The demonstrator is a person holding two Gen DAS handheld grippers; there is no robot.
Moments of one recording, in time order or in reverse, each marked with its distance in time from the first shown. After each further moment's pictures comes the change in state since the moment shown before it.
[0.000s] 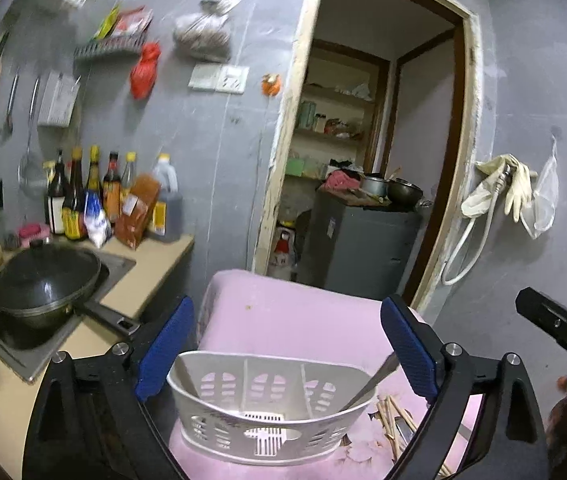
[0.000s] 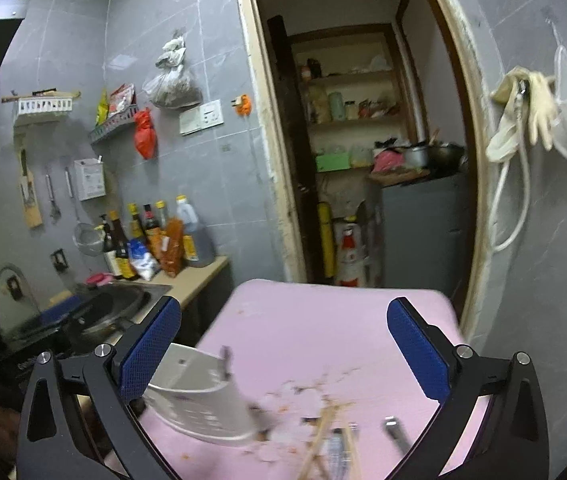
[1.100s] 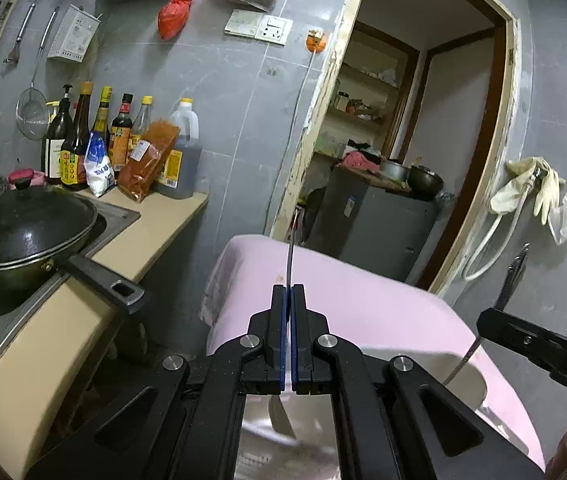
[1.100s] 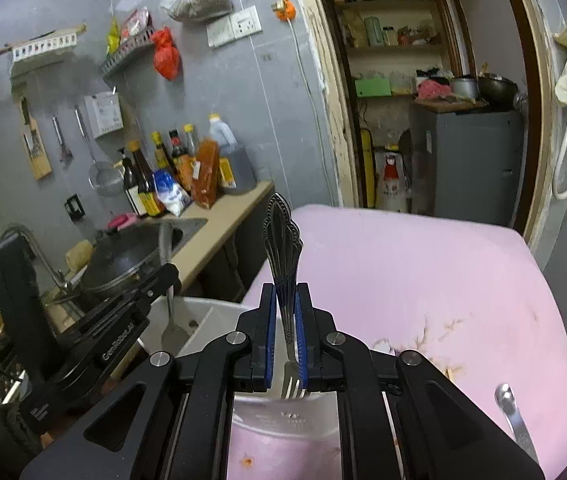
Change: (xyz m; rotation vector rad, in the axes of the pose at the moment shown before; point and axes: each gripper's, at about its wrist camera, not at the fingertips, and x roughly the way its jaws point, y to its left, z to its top) left arm 0.075 0.084 -0.045 -0.123 0.097 -0.005; right arm 0.108 0.077 -0.041 0.021 0.286 0.127
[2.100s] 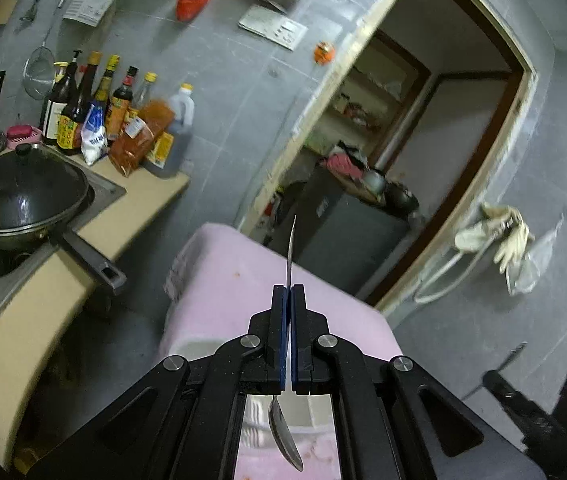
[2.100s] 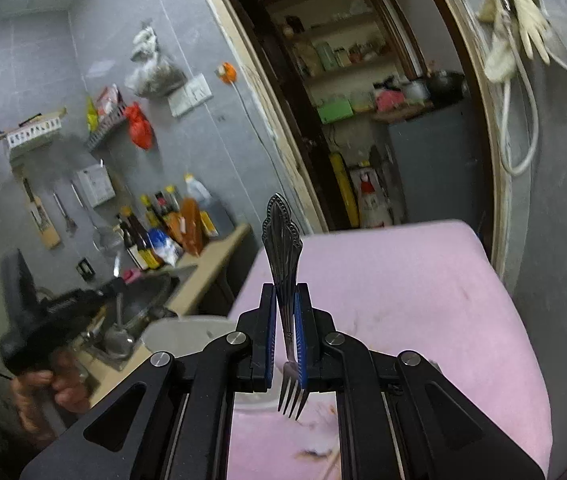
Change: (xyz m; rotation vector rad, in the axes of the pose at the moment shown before) left arm -0.051 -0.011 0.058 -0.216 0.052 -0.104; right arm -0.110 -0.079 0.005 0.171 -0.147 0.018
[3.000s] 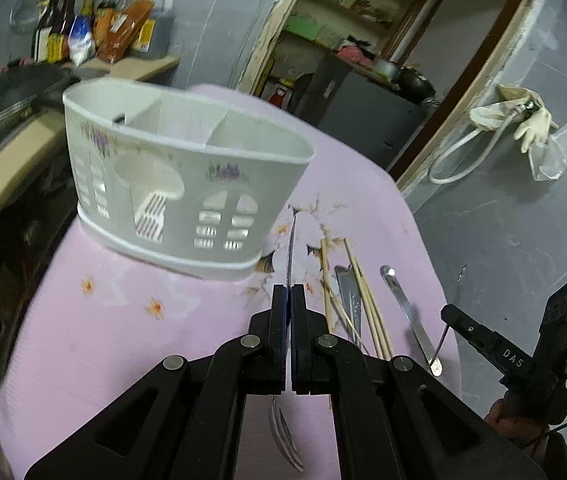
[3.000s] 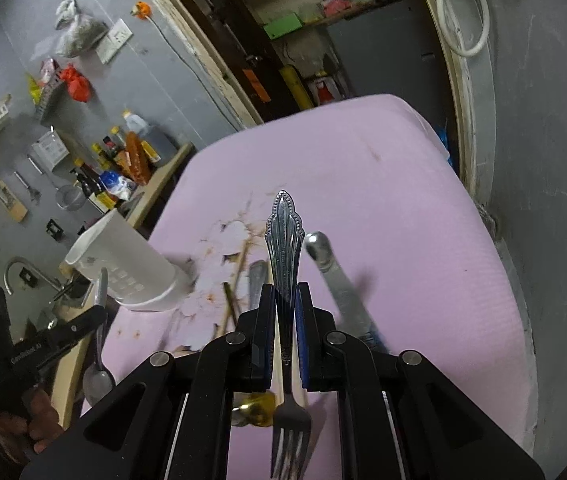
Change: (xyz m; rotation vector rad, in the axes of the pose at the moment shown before) left arm 0.029 -0.097 -0.170 0.071 0.355 0.124; right arm 0.005 -0.134 -0.086 0.155 0.303 -0.057
